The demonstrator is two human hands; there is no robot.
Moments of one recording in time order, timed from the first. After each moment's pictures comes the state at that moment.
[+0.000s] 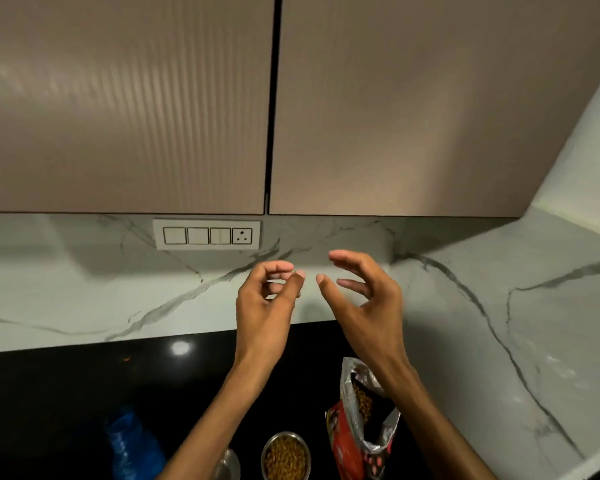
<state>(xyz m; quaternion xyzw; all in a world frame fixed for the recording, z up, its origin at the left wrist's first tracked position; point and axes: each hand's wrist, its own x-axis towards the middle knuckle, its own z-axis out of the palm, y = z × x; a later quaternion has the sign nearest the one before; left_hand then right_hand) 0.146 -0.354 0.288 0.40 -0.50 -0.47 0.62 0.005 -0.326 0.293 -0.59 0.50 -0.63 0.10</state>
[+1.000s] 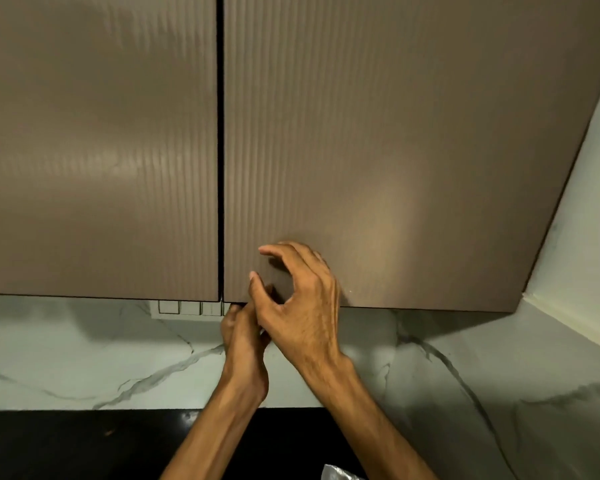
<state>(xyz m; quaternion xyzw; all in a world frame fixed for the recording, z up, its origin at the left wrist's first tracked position) 0.074 -0.403 0.353 0.36 -0.33 -0.54 0.69 0.001 -0.400 0.395 -0.68 0.41 -0.61 -0.08</state>
